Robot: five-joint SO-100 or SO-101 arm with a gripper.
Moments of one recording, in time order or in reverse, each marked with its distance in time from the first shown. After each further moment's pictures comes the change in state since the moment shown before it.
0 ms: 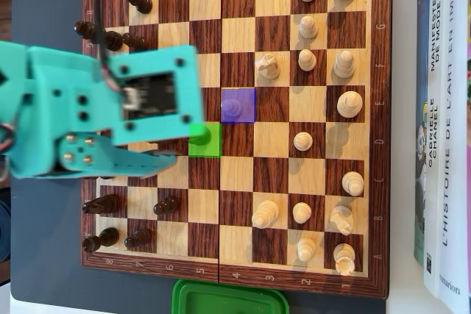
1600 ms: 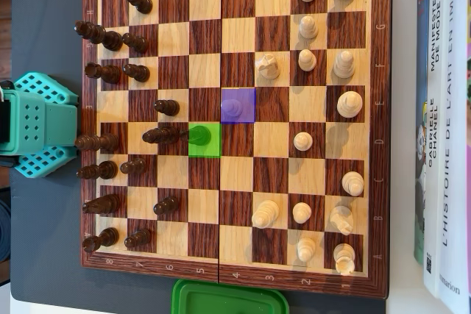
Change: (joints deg) arm 0.4 66.4 50.0 -106.4 0.0
